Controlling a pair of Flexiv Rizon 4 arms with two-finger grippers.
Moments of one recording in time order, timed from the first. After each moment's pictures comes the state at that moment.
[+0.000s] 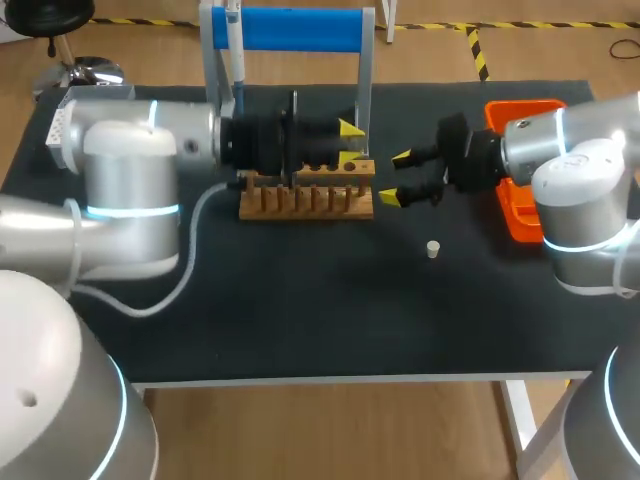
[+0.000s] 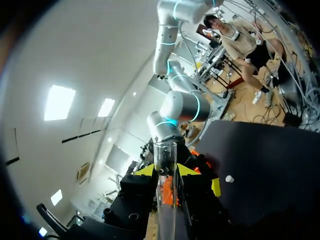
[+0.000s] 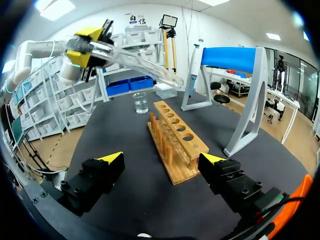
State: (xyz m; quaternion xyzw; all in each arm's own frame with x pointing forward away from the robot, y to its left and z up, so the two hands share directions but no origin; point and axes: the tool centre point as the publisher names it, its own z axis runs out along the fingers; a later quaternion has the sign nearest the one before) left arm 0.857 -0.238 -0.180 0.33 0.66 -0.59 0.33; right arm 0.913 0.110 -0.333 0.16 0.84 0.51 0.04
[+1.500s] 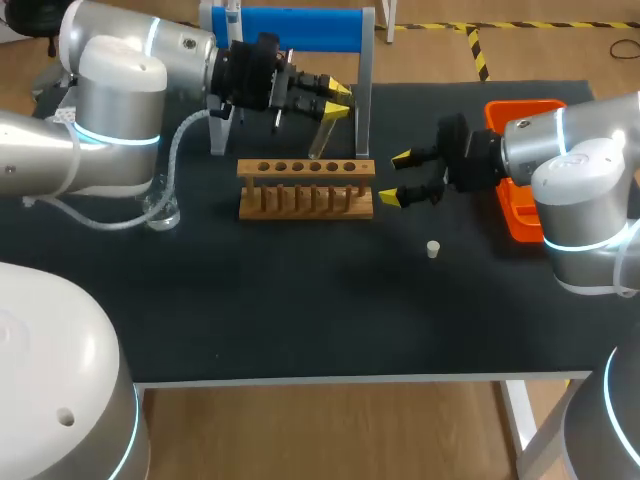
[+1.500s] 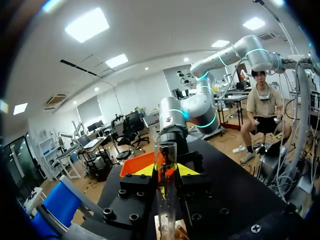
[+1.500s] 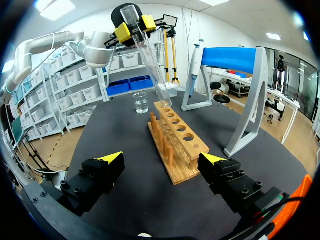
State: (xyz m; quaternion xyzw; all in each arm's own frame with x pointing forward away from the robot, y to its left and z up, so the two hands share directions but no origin) left arm 0.921 -0.220 -0.172 0.15 0.77 -0.61 0.07; right arm 0.913 0.110 -0.332 0.16 0.85 0.51 0.04
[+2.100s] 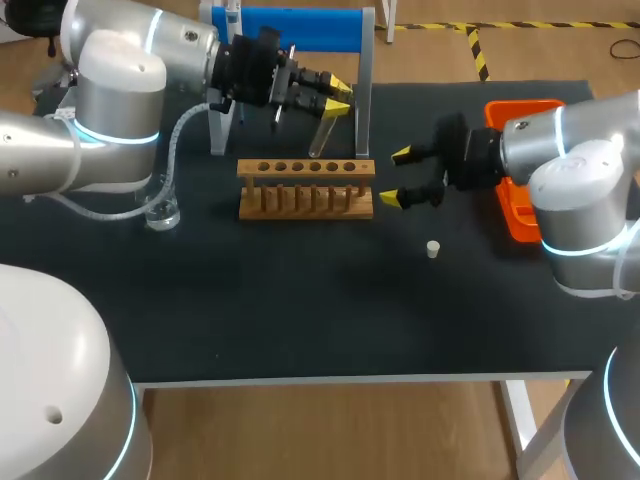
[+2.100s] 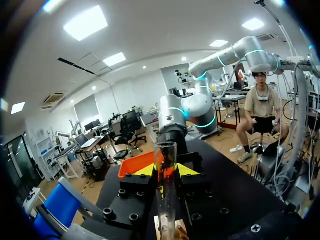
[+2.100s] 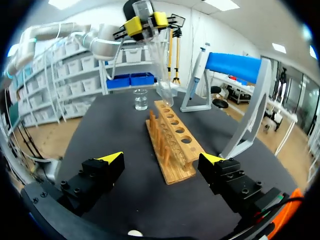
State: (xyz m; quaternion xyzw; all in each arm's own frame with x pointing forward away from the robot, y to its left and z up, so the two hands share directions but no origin) left arm 0.922 -0.221 -0.170 0.16 0.77 -0.61 0.06; right arm 0.914 0.109 -0.331 0.12 0.86 0.49 0.09
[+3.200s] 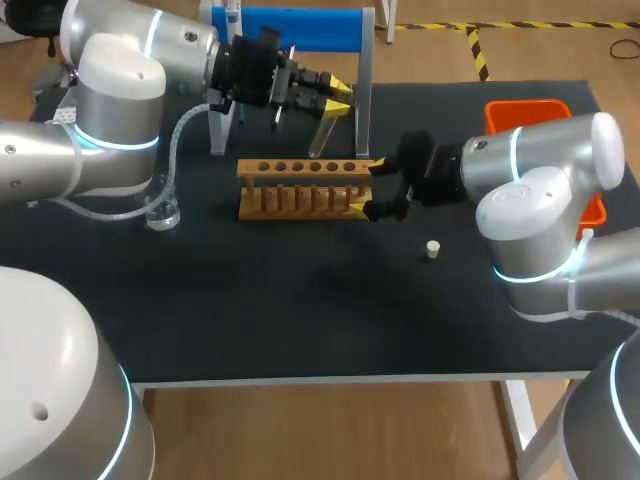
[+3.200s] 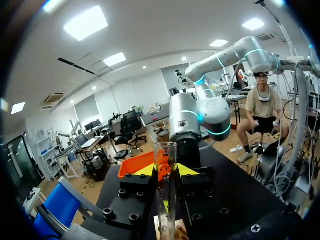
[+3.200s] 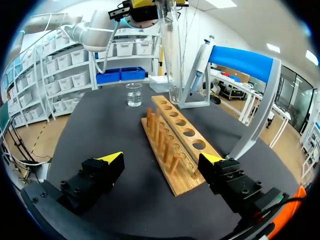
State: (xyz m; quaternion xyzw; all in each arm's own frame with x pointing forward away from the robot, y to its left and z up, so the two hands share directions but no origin) left arm 0.922 -0.221 -0.169 0.16 0.77 -0.61 0.06; right arm 0.912 0.151 -0.351 0.15 0.86 0.47 0.12
